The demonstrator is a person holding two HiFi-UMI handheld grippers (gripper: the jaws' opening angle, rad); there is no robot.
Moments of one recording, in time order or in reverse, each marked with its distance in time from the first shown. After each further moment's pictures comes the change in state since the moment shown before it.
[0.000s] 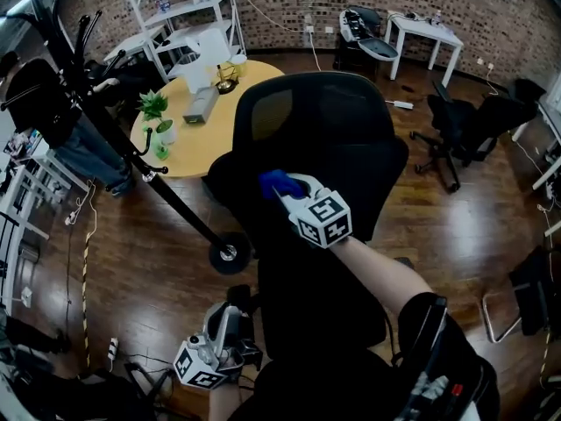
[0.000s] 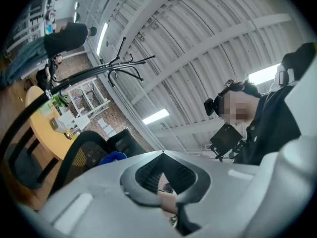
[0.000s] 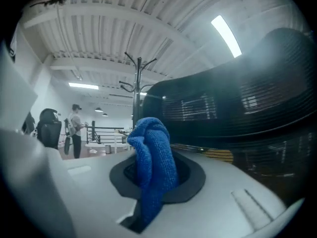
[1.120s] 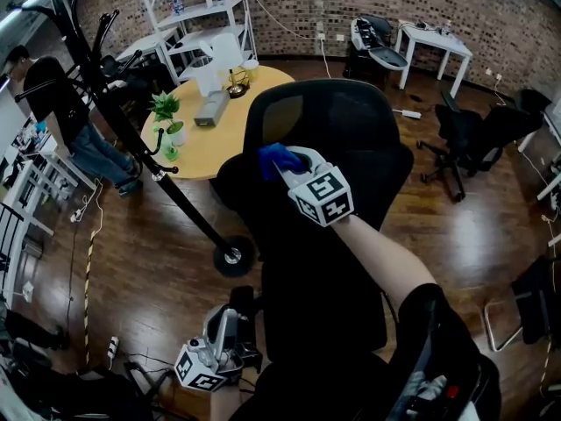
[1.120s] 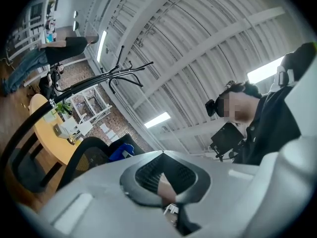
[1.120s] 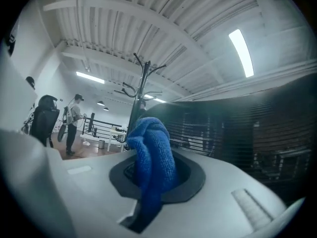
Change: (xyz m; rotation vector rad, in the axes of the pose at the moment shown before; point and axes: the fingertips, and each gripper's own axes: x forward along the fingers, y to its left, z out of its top) left arm -0.017 0.002 0.012 0.032 -0.040 0.024; right arm 0.030 -0.012 0.068 -0.189 -0.050 -0.025
